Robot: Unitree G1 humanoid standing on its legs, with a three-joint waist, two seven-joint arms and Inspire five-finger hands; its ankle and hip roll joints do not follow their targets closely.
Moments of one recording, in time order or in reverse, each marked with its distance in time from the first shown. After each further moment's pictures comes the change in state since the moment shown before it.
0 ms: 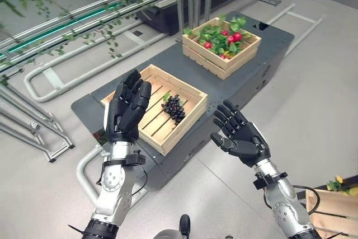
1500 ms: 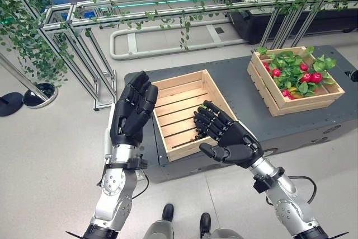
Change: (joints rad) left arm 0.041 -0.001 -0.012 -0.051 -0.001 0.023 -0.054; right arm -0.020 -0.050 0.077 -0.080 0.029 0.096 0.132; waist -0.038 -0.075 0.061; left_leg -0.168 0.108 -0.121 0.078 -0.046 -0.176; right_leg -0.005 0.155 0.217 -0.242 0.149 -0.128
